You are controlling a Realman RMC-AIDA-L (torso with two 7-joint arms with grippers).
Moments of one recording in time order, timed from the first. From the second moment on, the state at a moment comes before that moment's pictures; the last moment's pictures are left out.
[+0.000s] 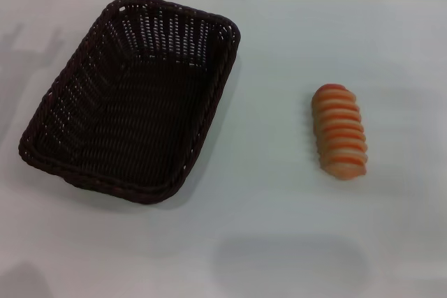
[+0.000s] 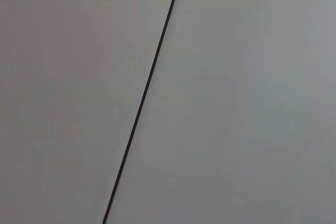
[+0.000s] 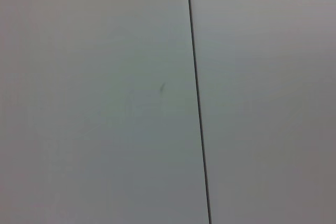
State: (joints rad) left arm -0.45 -2.06 -2.59 -0.42 0.94 -1.25 2.25; right arm -0.11 2.08 1.43 1.22 -2.65 -0.73 -0.15
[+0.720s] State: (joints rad) left arm -0.44 -2.06 -2.54 -0.51 0.94 -1.22 2.07; right arm -0.11 2.08 1.43 1.22 -2.65 -0.73 -0.15
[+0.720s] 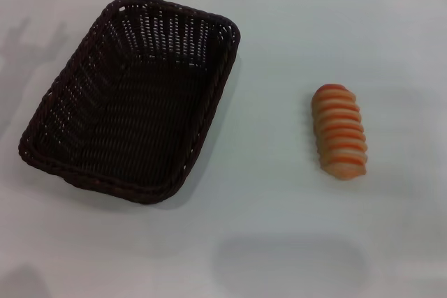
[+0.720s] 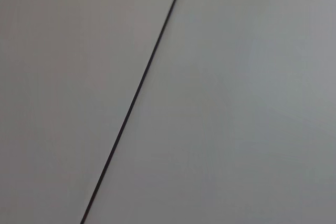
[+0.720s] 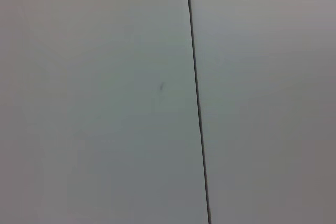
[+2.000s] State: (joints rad) left arm -0.60 -2.04 -2.27 -1.59 2.57 -1.41 0.57; right arm -0.11 2.08 1.43 1.23 -2.65 -0.72 -0.15
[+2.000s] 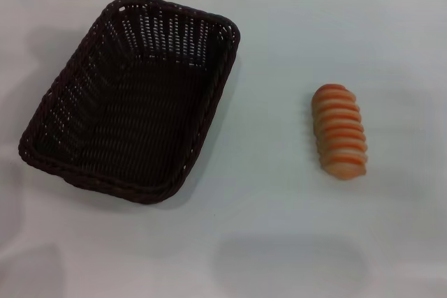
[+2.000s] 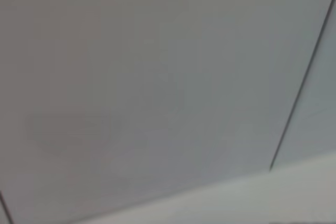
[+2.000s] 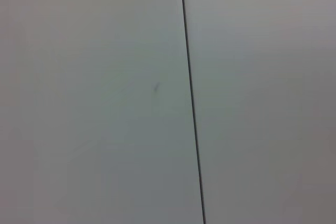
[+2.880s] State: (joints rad) left arm -0.61 -2.06 -2.15 -1.52 2.73 -1.54 0.54; right arm -0.12 2.08 1.43 1.23 -2.65 -0.73 -0.12
